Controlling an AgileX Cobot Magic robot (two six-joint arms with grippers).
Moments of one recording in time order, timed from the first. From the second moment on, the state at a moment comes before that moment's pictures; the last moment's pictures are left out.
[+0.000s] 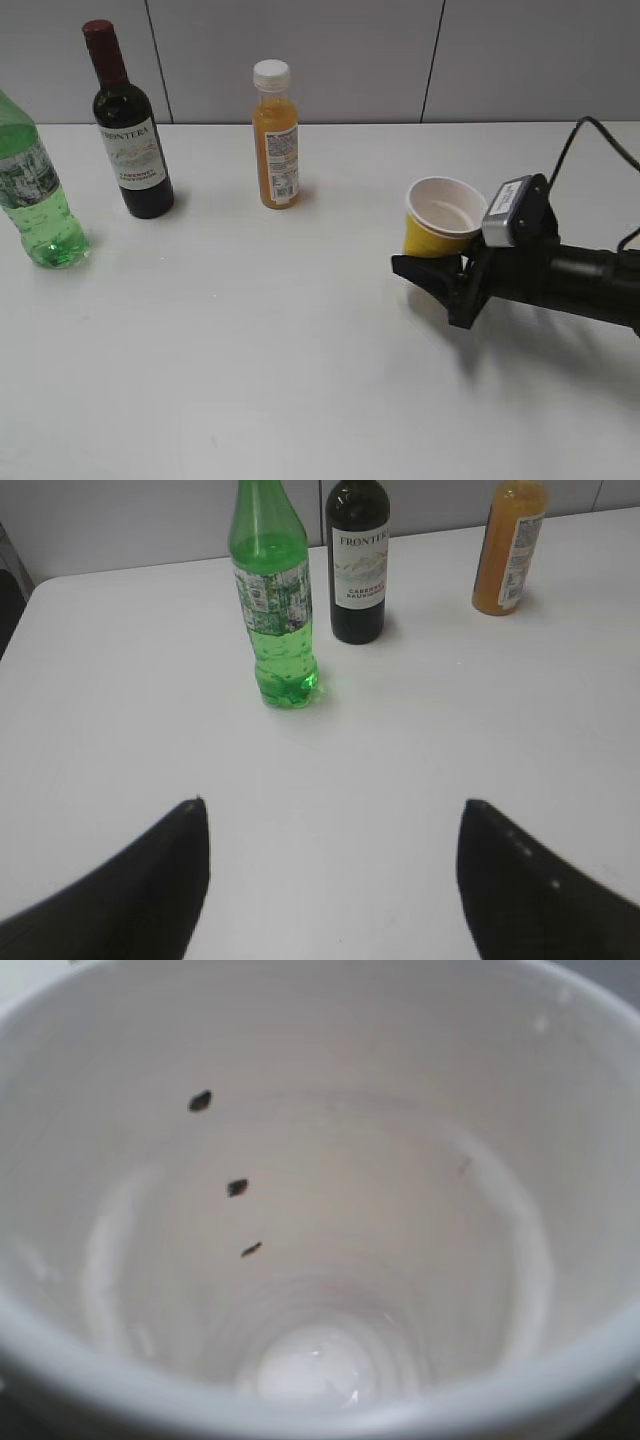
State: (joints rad) left arm -0.04 0.00 -0.50 -0.18 1.03 0.19; right arm 0.07 2.13 -0.64 -0.94 -1.22 0.14
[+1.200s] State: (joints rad) left arm -0.04 0.00 -0.50 -0.18 1.03 0.19; right arm 0.47 2.34 -1.07 -1.07 -1.10 0.28
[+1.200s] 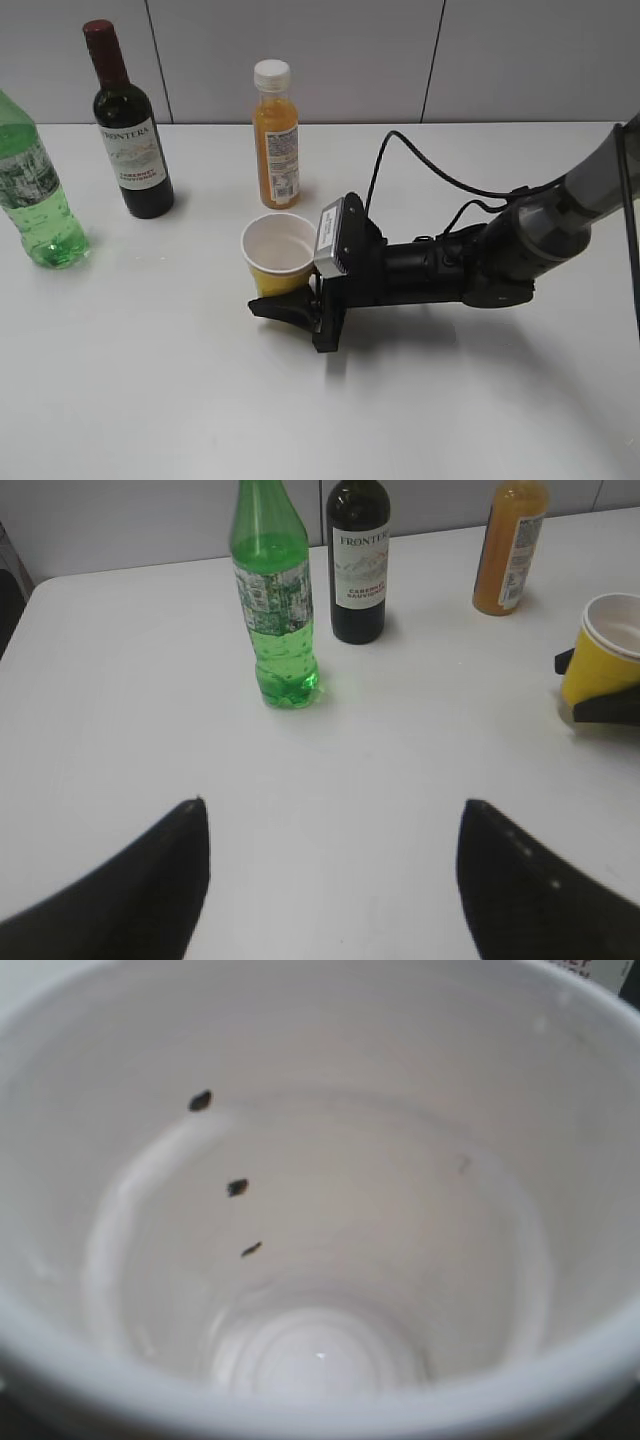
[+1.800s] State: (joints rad) left arm -0.04 0.00 -0.50 -0.18 1.03 0.19; right arm 0.47 2.40 -1.07 -1.06 -1.12 0.34
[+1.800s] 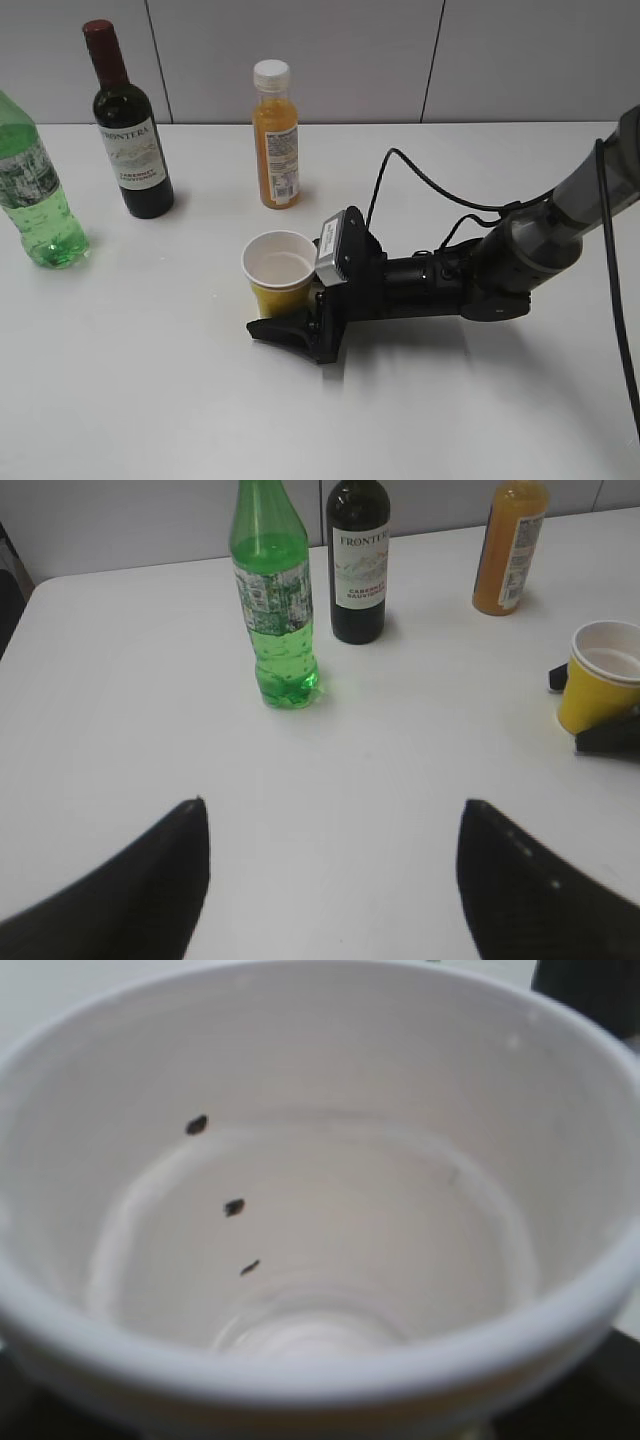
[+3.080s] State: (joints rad) left arm -0.04 0.00 -0.50 -0.18 1.03 0.19; right arm 0.25 2.25 -0.83 -1.05 -1.10 0.28
